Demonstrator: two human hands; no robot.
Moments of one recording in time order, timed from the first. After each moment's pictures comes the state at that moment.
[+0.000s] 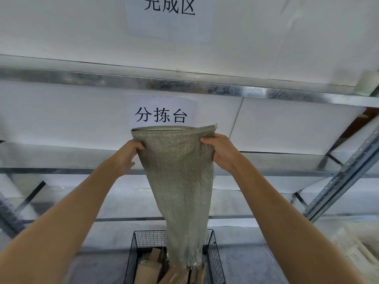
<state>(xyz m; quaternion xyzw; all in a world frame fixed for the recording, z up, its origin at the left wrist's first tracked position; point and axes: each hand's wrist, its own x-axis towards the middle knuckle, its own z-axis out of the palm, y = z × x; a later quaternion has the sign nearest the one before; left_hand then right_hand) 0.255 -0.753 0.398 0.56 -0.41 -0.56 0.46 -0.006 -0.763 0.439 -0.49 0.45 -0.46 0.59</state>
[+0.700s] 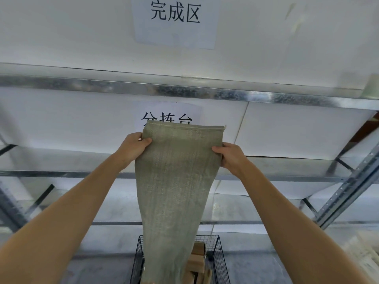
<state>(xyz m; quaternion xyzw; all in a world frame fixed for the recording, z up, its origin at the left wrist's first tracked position) 0.251 -0.763 0.428 0.65 -0.54 -0.31 0.44 -0.026 -0.782 0.418 -0.45 0.53 -0.46 0.55</state>
